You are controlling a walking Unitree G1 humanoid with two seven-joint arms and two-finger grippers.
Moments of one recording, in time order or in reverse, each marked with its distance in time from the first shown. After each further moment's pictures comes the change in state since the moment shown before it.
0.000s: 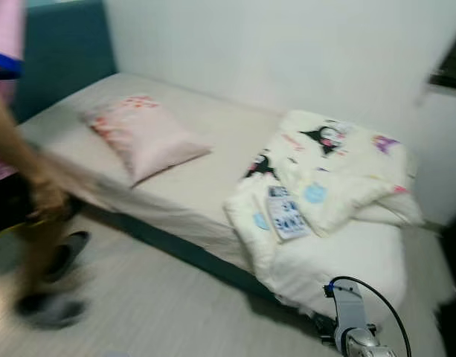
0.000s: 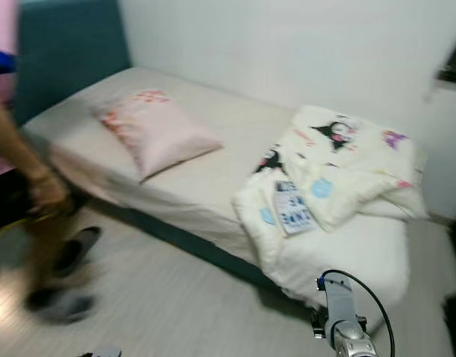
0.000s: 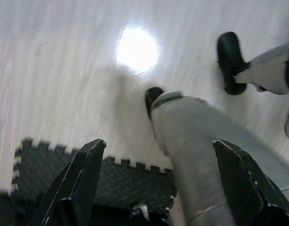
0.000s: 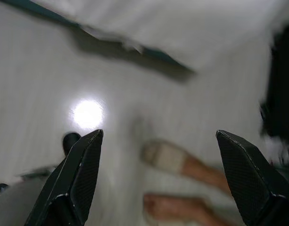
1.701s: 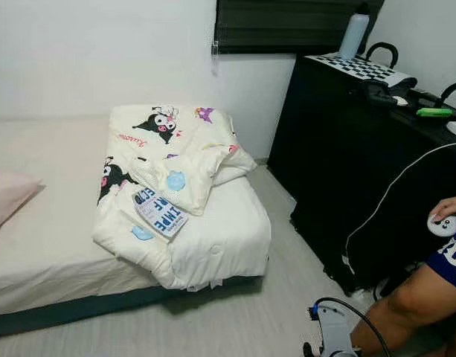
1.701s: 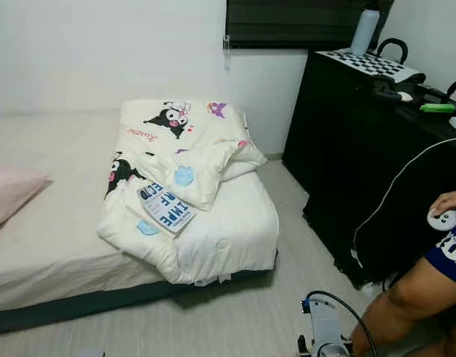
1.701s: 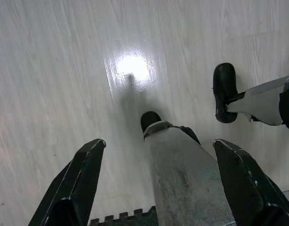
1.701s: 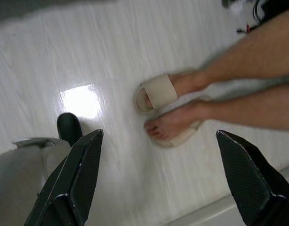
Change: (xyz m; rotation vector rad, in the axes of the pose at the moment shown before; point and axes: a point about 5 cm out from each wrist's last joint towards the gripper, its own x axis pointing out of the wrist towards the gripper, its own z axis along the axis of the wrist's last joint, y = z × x) left arm -0.006 0.011 -0.013 -0.156 -0.062 0.077; right arm -0.003 0.025 -0.035 -0.069 0.056 0.038
